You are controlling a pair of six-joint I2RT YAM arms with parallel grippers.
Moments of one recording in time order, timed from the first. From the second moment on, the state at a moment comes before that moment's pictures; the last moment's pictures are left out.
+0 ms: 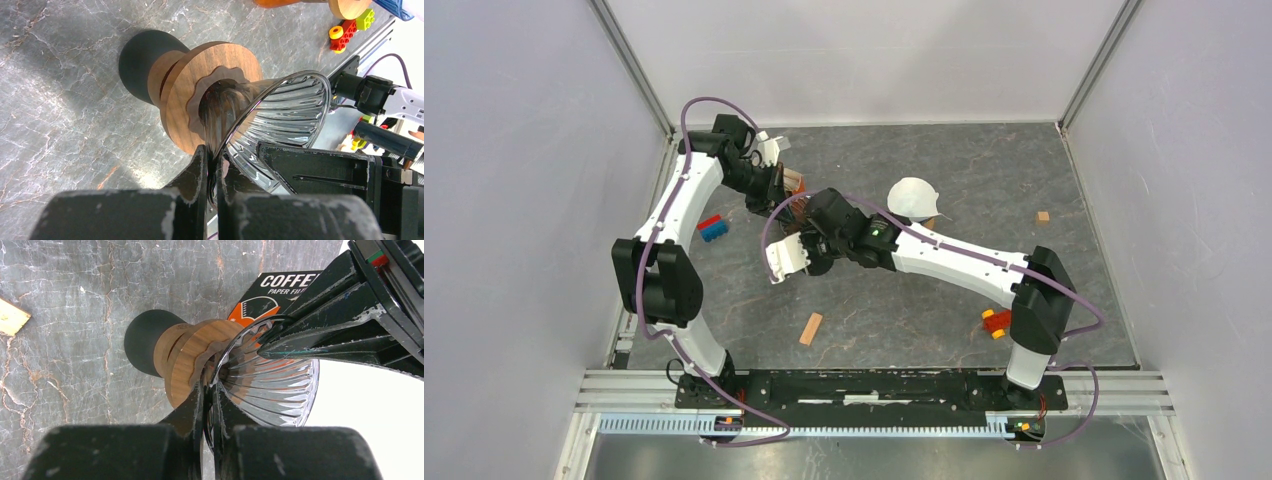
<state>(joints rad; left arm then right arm) -0.13 1.74 1.64 -1.19 0.65 0.07 1.05 1.78 1.54 -0.48 -0.06 -1.06</state>
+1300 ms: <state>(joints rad) -0.13 1.71 1.60 -1.14 0.61 0.07 1.01 1.78 1.50 -0.40 -0.14 -1.05</state>
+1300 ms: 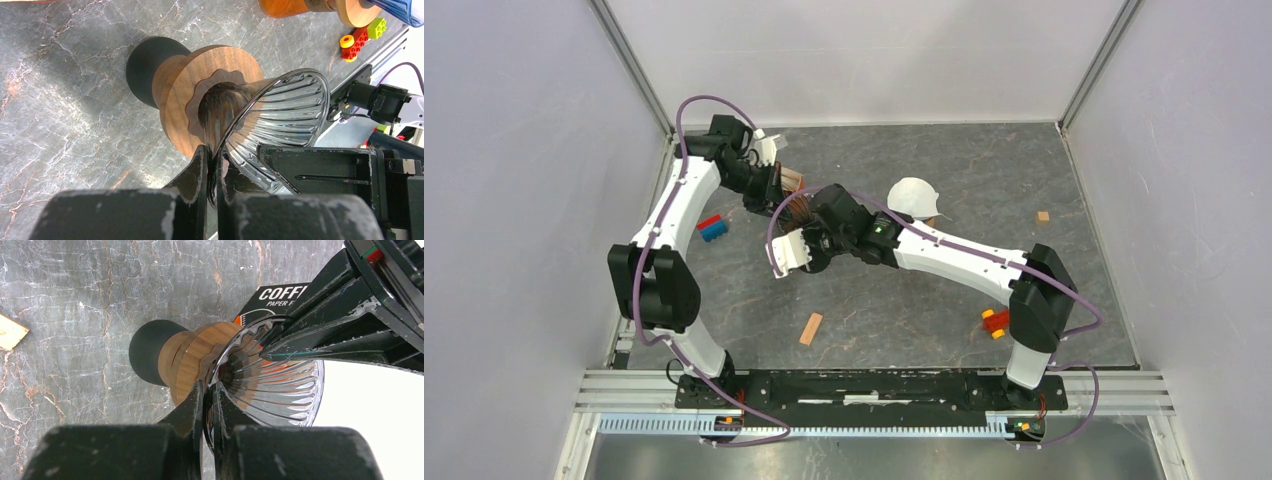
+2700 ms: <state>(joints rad) -0.13 1.70 1.56 -1.06 0.62 0.06 0.95 1.81 1.53 -0.41 -0.26 -1.01</state>
